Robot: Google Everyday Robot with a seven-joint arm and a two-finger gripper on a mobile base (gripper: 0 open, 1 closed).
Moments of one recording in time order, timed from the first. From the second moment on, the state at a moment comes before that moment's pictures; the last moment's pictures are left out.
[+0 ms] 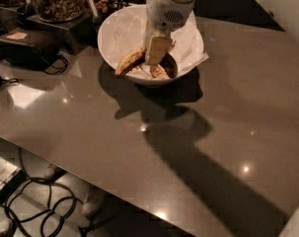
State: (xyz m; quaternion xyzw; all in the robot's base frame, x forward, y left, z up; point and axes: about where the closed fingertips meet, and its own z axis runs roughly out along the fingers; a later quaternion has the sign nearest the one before) arm 0.594 -0.019 0.960 -0.74 0.65 0.00 0.19
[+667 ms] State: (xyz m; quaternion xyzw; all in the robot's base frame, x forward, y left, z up) arm 0.572 -0.023 0.956 -0.72 0.66 0.01 0.18
